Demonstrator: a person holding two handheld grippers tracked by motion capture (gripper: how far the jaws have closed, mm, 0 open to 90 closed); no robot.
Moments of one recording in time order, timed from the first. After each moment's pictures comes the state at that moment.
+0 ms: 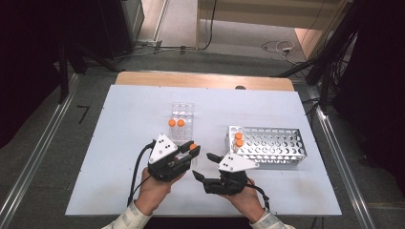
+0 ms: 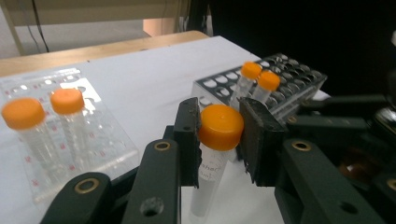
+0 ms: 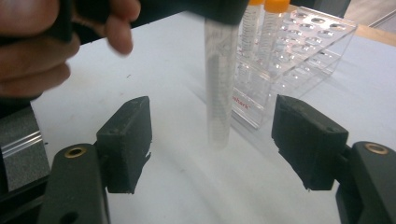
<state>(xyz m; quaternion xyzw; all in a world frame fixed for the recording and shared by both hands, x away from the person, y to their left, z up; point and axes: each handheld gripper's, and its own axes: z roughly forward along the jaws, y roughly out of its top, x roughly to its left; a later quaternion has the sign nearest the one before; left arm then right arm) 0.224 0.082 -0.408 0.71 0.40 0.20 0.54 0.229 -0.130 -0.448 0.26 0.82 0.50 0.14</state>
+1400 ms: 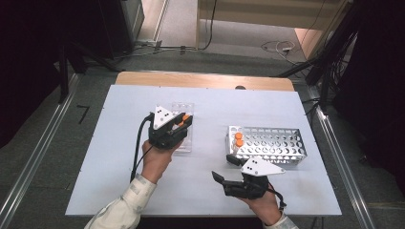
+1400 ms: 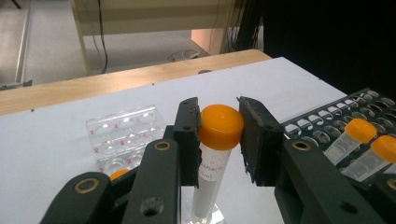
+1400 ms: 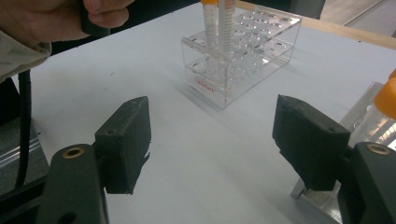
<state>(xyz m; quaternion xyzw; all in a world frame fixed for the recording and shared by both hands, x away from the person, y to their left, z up) 0.287 0.091 -0.403 0.68 0.46 0.26 0.51 0.221 -0.177 -0.443 0.28 0.80 0.50 0.15</state>
